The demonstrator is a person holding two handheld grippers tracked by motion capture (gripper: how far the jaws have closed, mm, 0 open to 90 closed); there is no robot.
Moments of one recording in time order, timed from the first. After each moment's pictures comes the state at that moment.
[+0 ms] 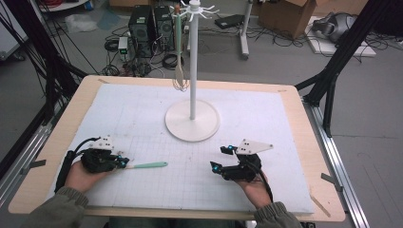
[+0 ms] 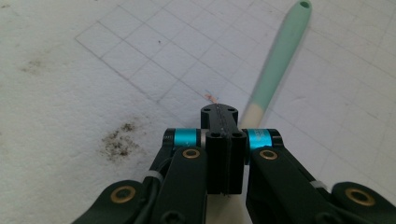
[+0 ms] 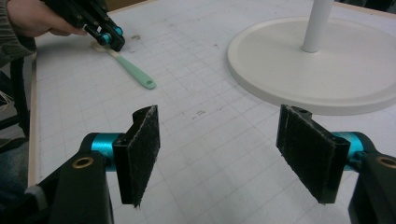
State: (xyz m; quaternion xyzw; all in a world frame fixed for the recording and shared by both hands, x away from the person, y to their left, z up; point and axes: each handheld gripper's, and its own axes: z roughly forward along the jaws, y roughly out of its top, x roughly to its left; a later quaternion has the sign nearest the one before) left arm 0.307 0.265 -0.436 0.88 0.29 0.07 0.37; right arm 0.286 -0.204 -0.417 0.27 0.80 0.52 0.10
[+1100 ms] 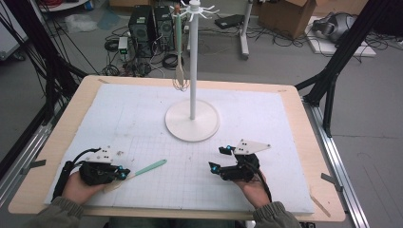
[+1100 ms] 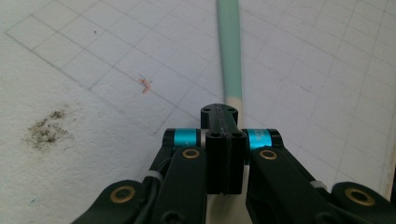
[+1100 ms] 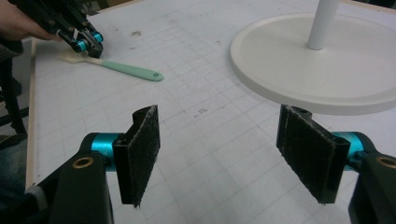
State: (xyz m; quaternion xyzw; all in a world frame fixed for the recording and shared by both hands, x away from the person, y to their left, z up) left arm 0.276 0.258 -0.438 0.89 0.26 0.06 0.38; right arm 0.287 -0.200 -0.419 0.27 0.81 0.51 0.10
